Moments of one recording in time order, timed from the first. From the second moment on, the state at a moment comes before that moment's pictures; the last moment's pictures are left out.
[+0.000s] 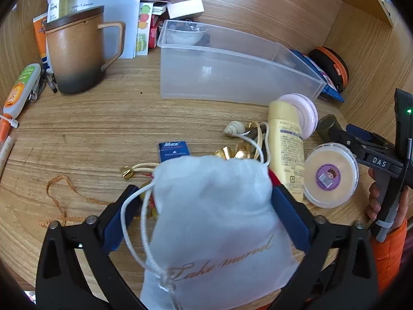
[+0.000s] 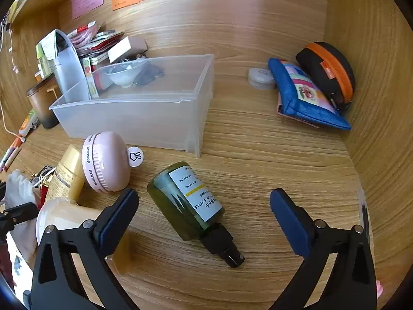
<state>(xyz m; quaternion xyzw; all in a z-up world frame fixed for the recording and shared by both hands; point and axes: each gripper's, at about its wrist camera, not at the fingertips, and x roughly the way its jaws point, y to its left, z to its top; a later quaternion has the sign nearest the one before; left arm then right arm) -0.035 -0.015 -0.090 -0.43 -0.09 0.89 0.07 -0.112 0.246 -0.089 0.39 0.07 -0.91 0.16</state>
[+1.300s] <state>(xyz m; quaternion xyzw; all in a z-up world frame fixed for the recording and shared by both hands) -0.027 0.003 -0.015 -0.34 -0.06 0.94 0.07 -0.091 0.252 -0.037 0.31 0.03 -0.93 0.20</state>
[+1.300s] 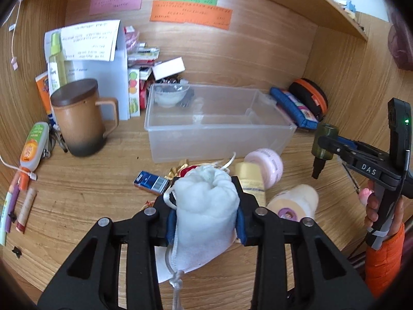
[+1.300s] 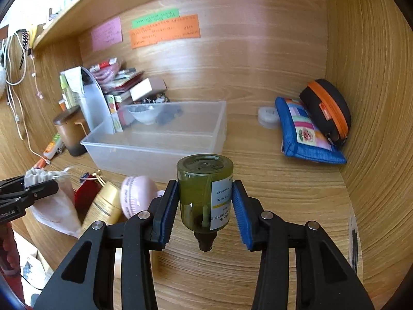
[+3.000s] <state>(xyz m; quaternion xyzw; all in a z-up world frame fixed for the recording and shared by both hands) -0.048 0.000 0.000 -0.32 -0.03 0.94 0.11 -0.066 0.207 -0.017 0.29 0.05 -0.92 0.27</state>
